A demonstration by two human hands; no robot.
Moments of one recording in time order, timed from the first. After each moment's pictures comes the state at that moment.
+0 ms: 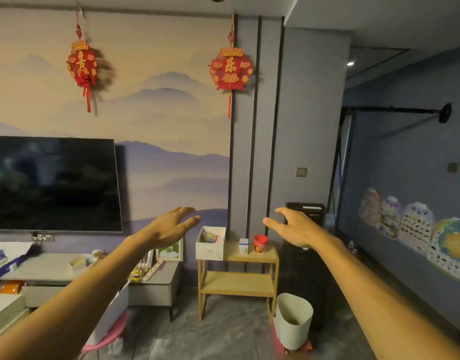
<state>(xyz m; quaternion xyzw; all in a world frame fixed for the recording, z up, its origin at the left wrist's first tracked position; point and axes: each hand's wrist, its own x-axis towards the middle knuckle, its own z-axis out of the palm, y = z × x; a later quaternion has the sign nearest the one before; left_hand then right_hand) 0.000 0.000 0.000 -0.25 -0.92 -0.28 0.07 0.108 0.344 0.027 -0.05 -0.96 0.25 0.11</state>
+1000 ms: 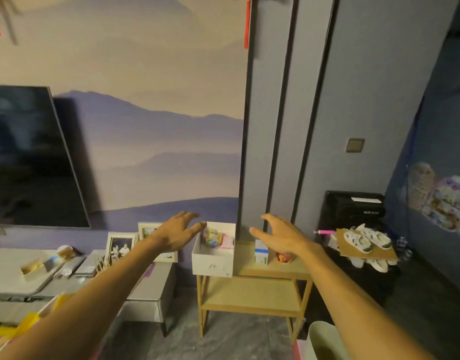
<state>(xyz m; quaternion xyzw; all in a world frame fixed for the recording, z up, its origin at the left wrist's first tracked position) -0.557 0.081 -0.138 -0.18 -0.95 -0.25 -0.02 -0.473 0.388 -0.115 -0.05 -0.97 0.23 0.00</state>
